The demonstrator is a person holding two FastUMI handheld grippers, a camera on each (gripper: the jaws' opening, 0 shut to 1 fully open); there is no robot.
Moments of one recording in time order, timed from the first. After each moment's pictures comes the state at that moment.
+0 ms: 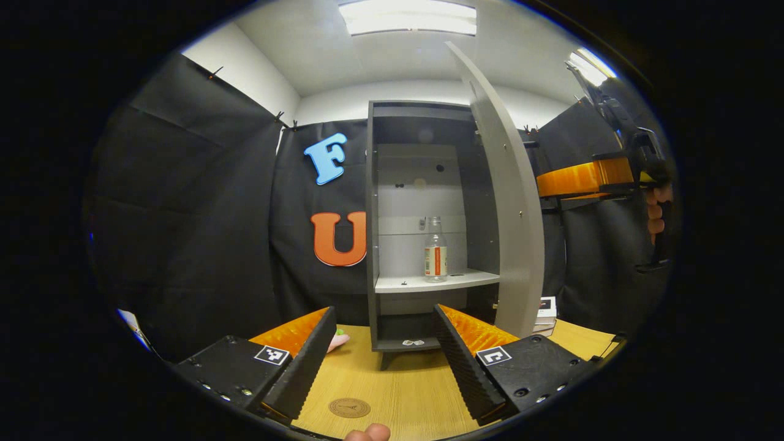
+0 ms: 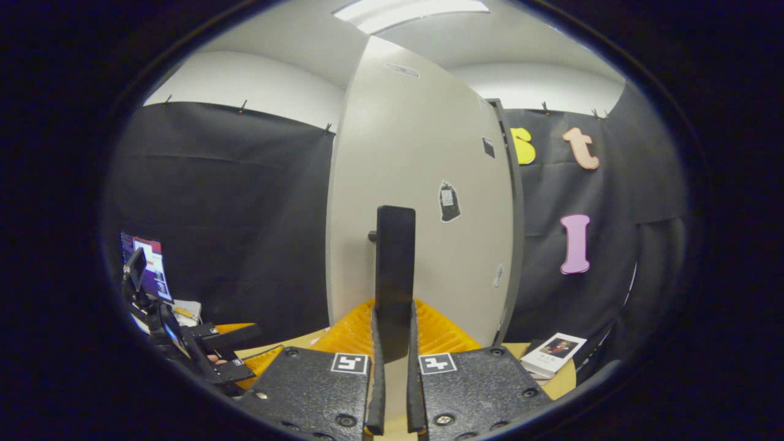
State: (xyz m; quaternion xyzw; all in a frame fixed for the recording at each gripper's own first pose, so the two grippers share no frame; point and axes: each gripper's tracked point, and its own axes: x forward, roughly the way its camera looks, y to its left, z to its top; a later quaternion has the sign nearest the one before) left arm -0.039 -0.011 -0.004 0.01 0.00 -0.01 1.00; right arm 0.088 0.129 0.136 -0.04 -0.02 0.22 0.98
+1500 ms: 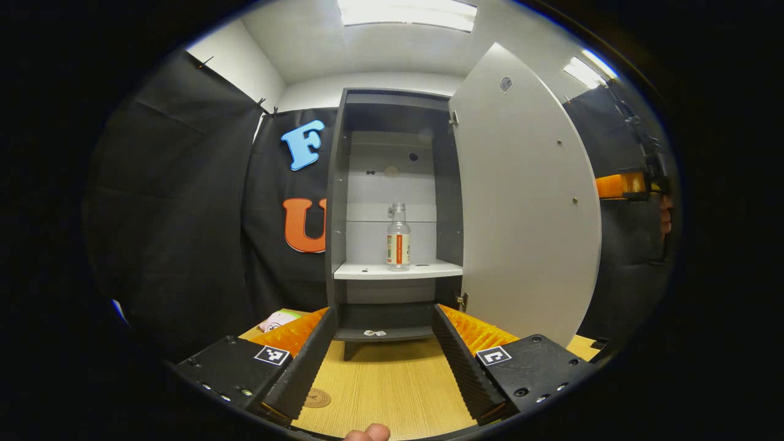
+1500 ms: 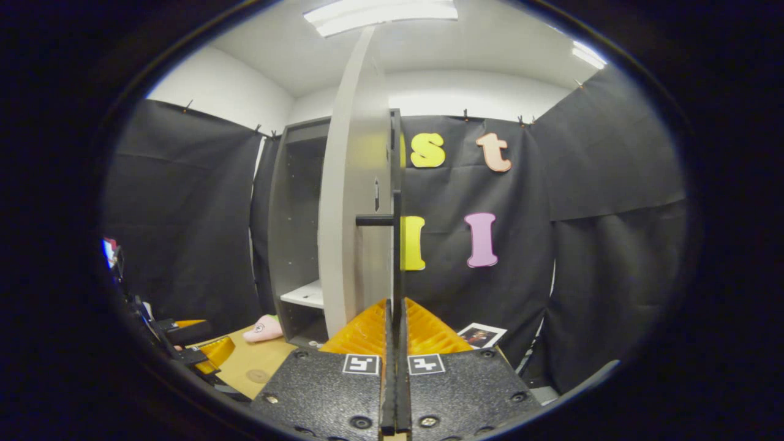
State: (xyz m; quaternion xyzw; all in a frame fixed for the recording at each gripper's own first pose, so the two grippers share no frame) left arm -0.040 -0.067 -0.021 -0.01 0.03 -0.04 1.00; right arm 0.055 -0.001 0.118 0.00 -0.03 0.07 1.00
